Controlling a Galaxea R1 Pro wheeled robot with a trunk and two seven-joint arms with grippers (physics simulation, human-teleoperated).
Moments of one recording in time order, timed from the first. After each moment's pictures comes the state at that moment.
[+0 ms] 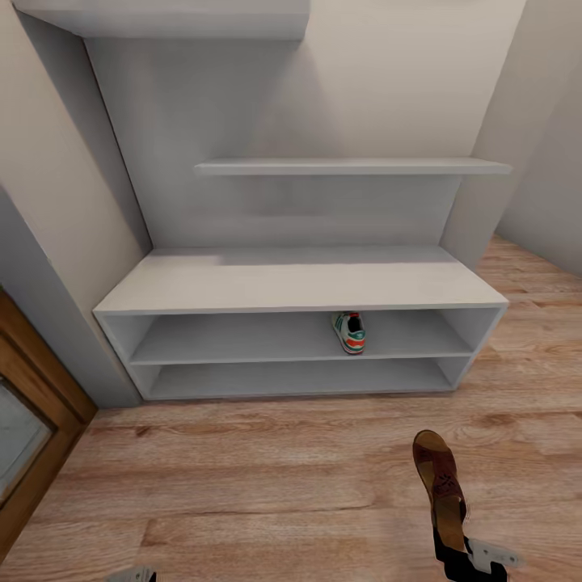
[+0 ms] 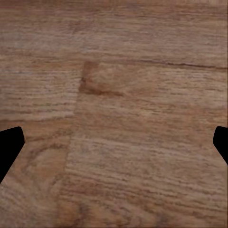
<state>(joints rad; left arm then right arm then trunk) -0.22 0.13 0.15 -0.33 0.06 -0.36 -0.05 -0.31 -0.12 -0.41 -0.27 0.11 -0.56 0.06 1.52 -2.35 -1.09</state>
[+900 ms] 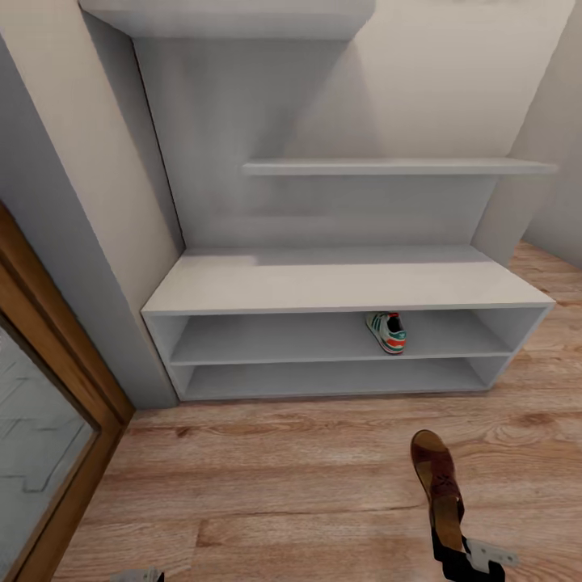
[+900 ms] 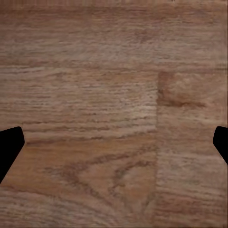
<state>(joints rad) -0.22 0.12 0.12 -0.33 0.03 -0.36 -0.06 -0.31 -0.12 -0.40 -0.27 0.11 -0.55 0.06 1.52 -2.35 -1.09</state>
